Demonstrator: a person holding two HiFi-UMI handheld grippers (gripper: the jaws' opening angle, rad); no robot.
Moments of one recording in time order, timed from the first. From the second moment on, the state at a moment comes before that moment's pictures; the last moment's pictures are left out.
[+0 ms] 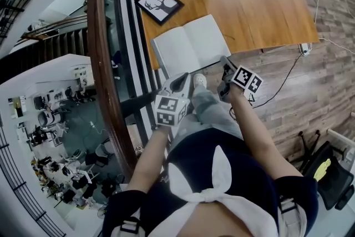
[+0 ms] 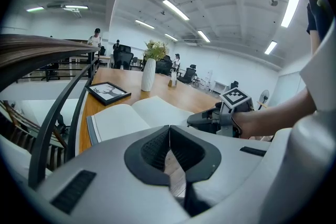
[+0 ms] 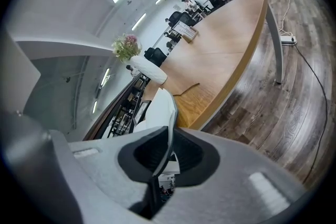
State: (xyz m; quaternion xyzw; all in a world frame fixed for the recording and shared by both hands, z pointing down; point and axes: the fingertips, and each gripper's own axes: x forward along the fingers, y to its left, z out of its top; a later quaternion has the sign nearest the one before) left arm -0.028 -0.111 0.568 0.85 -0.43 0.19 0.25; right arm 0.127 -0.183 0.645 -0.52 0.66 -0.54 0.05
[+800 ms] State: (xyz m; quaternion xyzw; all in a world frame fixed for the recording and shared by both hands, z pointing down) left arm -0.046 -0.100 0.560 0.84 -0.45 0.19 0.24; right arm 0.113 -0.174 0.609 -0.49 0.73 -0.48 0.01
